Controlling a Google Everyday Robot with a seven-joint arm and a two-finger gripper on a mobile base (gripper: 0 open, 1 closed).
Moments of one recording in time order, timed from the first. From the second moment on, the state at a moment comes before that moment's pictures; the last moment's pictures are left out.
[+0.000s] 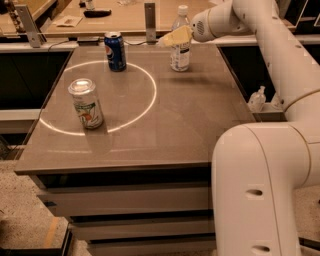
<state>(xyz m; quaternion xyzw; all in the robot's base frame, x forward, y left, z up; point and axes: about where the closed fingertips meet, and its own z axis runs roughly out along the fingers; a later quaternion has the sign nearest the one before) 0.846 -0.071 0.929 -0.32 0.80 0.24 0.45</state>
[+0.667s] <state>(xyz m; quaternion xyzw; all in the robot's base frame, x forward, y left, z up) 0.850 -0.088 0.931 -0.31 0.79 0.24 0.46</state>
